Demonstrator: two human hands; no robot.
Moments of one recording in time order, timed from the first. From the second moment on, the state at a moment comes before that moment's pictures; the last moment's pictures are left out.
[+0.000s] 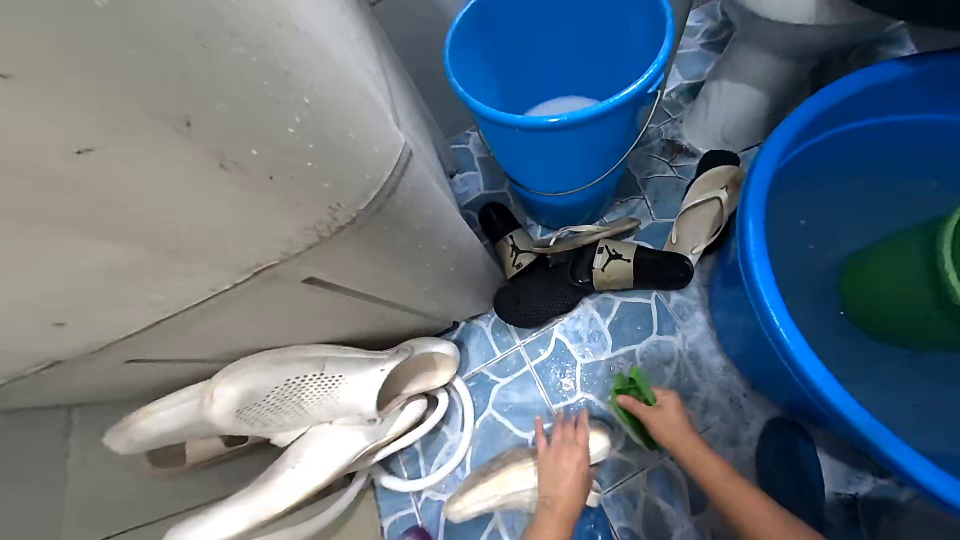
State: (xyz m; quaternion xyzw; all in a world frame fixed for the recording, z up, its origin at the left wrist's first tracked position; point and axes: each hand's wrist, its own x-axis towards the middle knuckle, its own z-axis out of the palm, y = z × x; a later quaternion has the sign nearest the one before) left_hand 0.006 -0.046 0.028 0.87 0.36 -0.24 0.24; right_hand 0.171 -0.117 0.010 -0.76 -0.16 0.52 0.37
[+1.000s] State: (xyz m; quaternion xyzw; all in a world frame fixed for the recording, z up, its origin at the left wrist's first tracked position) left_hand -0.006 0.000 0.096 0.86 0.39 0.28 0.19; right_hand 0.215 -0.072 0.106 -0.78 -0.43 0.35 0.29
